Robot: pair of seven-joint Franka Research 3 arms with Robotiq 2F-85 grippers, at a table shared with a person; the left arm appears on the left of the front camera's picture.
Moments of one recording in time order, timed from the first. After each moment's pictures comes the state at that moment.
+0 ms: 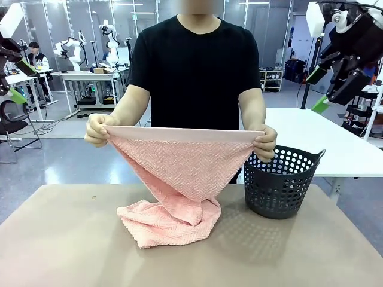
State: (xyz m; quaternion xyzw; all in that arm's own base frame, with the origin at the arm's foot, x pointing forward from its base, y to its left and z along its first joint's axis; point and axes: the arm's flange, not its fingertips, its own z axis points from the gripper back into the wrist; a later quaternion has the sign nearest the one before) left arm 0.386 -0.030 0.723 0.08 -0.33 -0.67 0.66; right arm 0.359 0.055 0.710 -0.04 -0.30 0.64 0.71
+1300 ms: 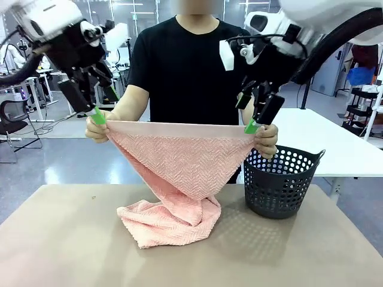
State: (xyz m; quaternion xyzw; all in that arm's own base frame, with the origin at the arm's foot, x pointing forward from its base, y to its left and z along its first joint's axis) left arm 0.398 -0.222 0.697 -0.02 -0.22 -0.74 0.64; right arm 0.404 0.195 0.665 0.00 -0.23 0.72 0.65
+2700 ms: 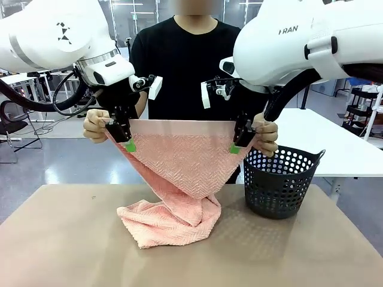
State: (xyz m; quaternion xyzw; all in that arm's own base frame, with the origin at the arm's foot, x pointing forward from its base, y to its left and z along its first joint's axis) left arm 0.456 -0.270 0.617 -0.01 -0.15 -0.74 0.66; right arm 0.447 0.225 0.598 -0.04 -0.18 0.70 0.69
